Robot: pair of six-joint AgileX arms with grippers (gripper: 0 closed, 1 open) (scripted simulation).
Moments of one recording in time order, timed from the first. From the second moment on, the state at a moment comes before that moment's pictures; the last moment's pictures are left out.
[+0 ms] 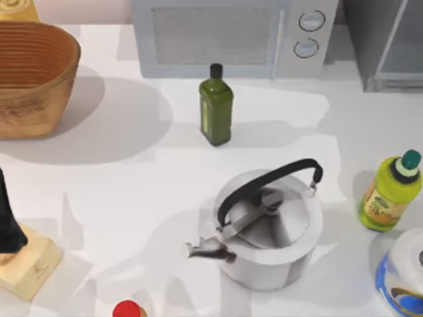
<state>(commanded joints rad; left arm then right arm) 0.00 0.00 0.00 0.00 0.00 0.00 -0.26 2.16 1.06 1.16 -0.25 0.02</state>
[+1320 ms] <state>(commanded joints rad) 0.00 0.00 0.00 0.00 0.00 0.00 -0.21 2.40 1.63 0.85 -0.20 0.01</state>
